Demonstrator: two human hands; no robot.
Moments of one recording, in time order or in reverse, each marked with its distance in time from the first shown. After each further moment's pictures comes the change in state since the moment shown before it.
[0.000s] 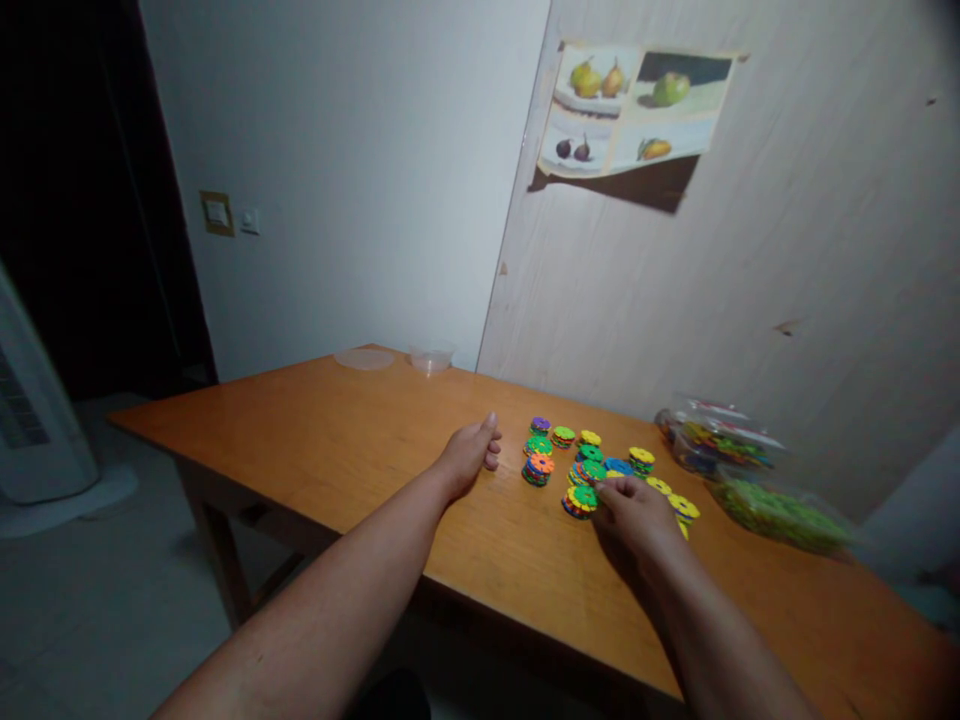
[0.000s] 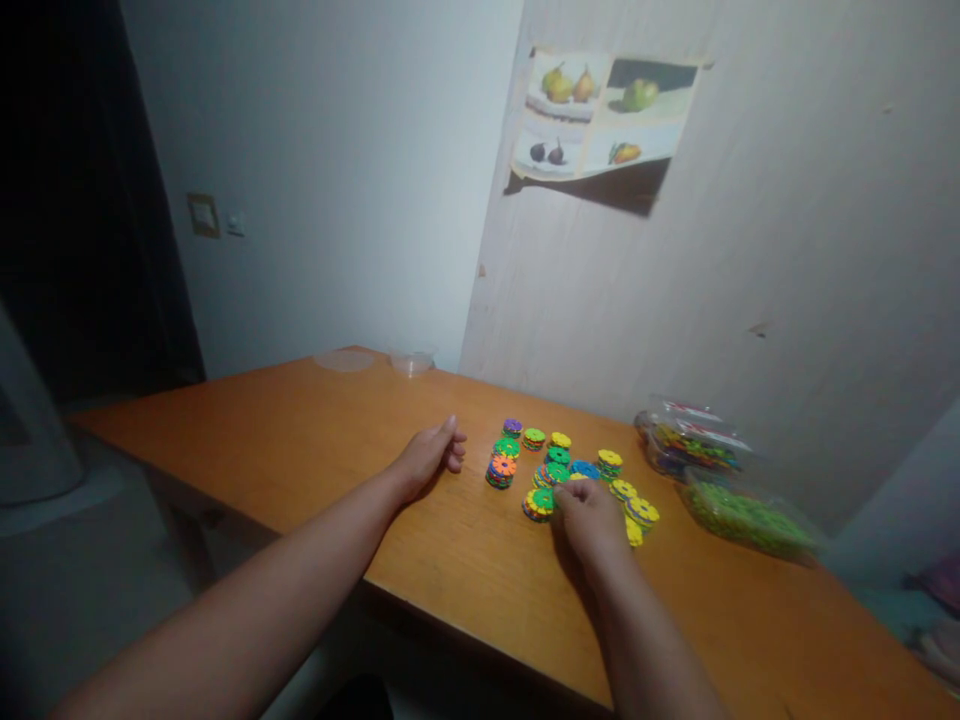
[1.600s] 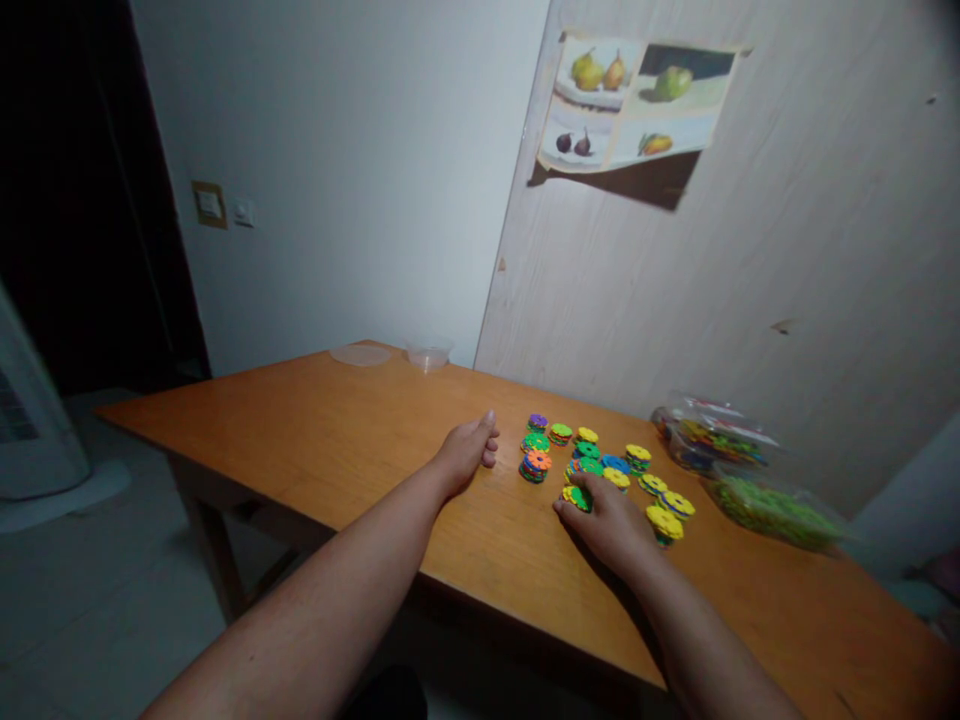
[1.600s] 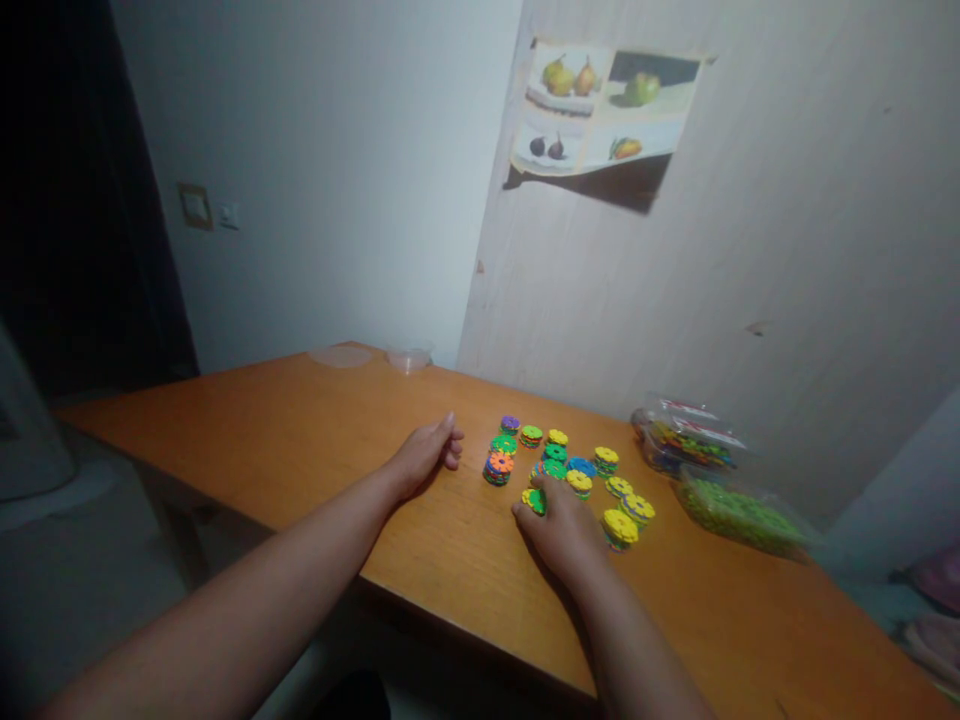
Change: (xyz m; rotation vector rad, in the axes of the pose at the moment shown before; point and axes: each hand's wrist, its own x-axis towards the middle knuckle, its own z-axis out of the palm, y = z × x) left_hand 0.002 -0.004 -0.001 0.036 -0.001 0.014; right_hand -0.022 -0.027 0.008 -0.530 -0.216 -0.209
